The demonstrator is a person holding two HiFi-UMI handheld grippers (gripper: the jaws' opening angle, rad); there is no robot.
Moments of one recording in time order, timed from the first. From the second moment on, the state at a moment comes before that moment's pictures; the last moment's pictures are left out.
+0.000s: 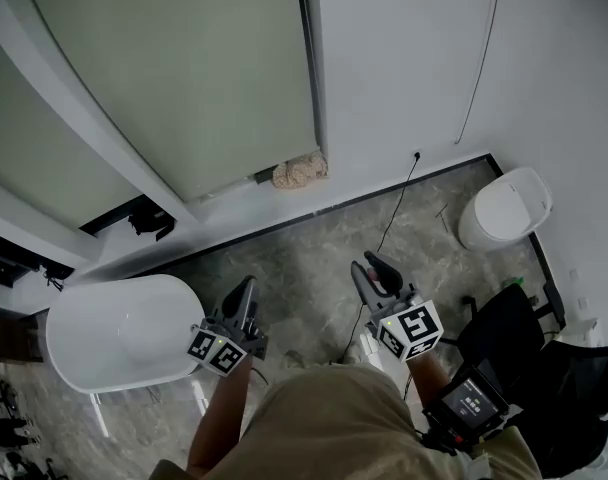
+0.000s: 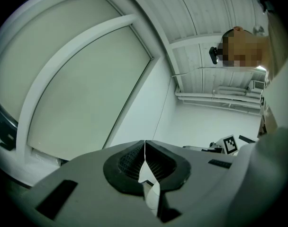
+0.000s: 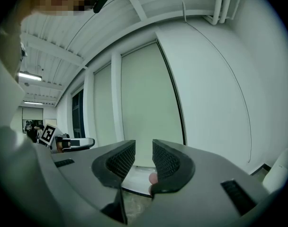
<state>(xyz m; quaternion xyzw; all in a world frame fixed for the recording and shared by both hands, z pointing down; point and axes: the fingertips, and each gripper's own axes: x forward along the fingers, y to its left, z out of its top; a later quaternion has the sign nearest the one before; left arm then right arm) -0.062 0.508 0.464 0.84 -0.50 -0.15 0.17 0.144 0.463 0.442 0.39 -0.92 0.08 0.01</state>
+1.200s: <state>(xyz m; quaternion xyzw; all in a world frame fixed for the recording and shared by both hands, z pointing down) -0.008 0.509 0.490 0.80 -0.55 -0.15 0.19 0.204 0.436 0.460 0.38 -0.92 0.09 0.00</state>
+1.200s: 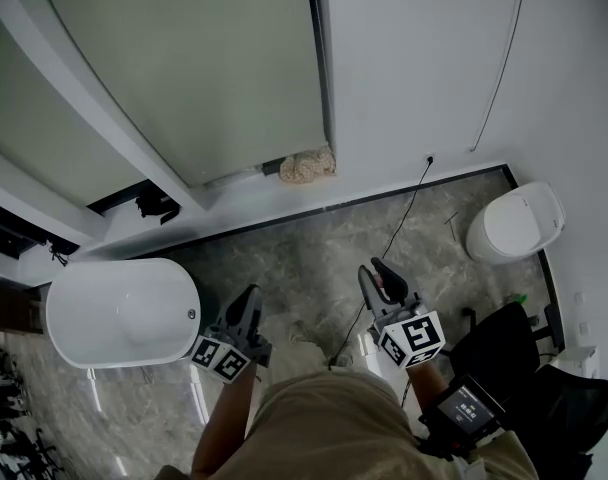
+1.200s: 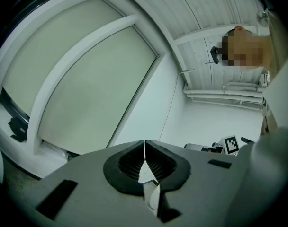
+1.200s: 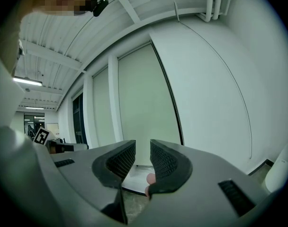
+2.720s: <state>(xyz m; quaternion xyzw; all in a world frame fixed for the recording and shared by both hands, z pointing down) -0.188 0.383 0.500 0.85 -0.47 -0.16 0.19 0.033 0.351 0.458 0.45 -0.89 0.07 0.02</state>
